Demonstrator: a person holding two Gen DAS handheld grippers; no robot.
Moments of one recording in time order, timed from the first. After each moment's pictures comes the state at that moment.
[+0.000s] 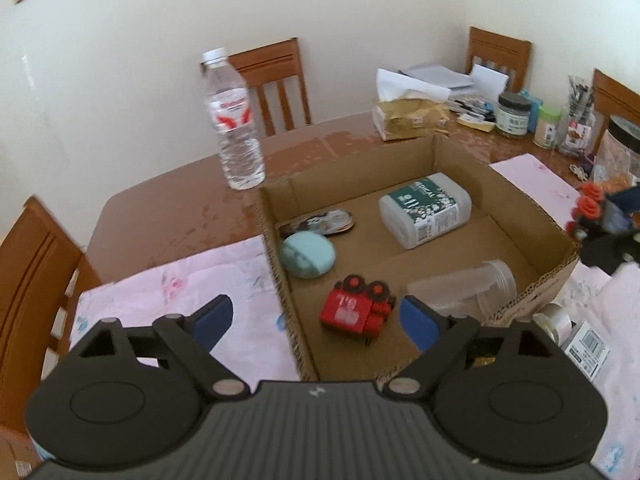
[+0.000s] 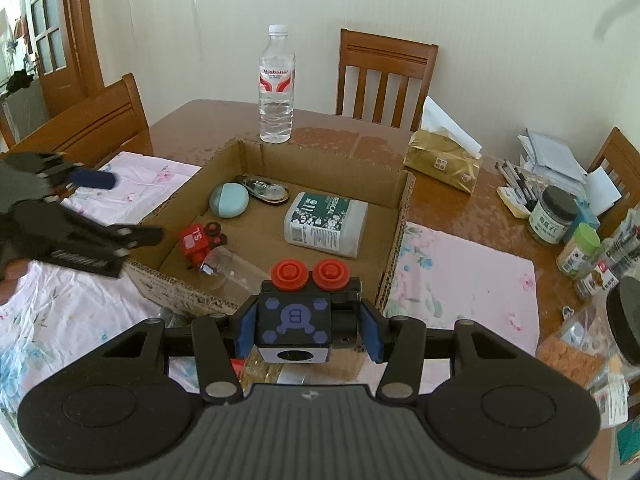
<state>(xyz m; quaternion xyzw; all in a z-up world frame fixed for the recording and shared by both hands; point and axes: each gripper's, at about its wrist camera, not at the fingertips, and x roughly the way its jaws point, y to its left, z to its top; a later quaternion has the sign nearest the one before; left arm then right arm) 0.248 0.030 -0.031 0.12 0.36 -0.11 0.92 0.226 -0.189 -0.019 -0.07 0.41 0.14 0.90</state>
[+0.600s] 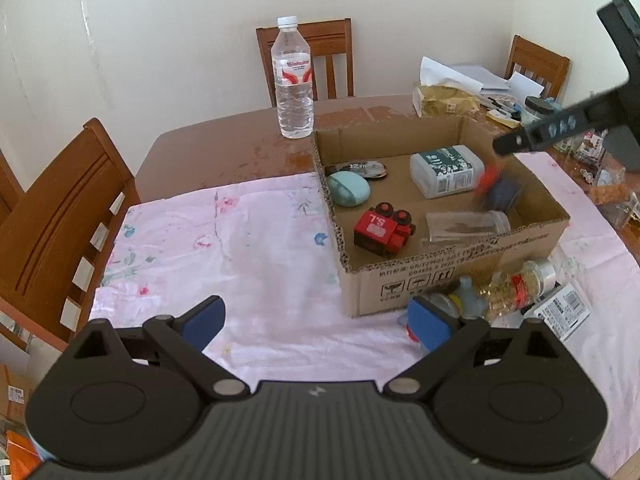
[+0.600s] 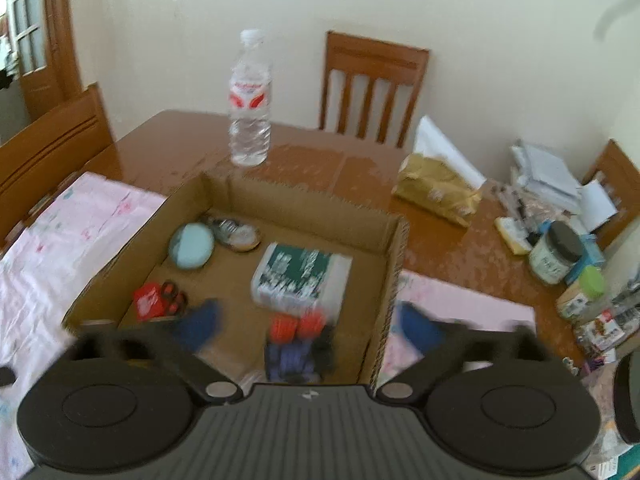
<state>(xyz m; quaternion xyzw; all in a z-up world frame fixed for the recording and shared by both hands) 0.180 0.071 -0.023 0.07 0.40 -0.06 0.91 0.301 -0.176 -0.019 -0.08 0.40 0.11 0.91</state>
